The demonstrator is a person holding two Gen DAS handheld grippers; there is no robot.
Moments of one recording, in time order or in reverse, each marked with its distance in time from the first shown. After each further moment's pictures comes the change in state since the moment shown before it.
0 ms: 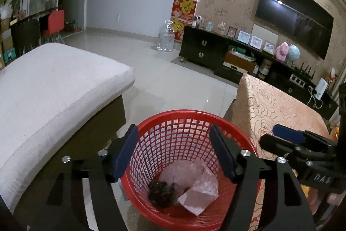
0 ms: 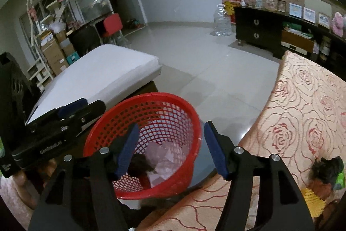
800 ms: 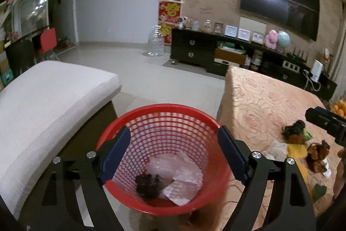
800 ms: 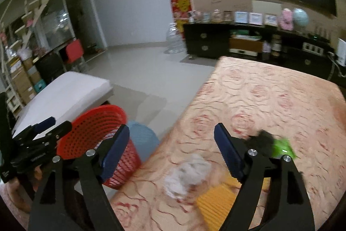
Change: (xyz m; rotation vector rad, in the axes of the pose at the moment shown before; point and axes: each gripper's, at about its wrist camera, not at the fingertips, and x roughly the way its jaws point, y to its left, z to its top) left arm -0.023 -0.060 -0.022 0.133 -0.024 -0.008; right arm -0.109 -0.075 -0.044 0.139 -0.153 -0.272
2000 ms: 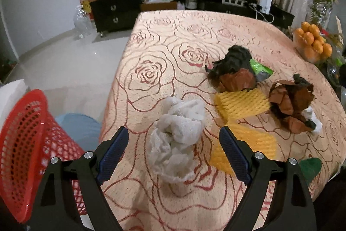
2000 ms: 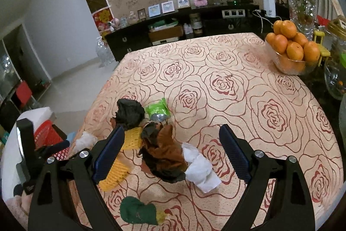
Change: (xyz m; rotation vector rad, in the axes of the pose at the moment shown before) left arm 0.103 -0.196 -0.060 0.328 0.278 -0.282; right arm -0.089 -0.167 -0.078 0.331 -0.004 -0.315
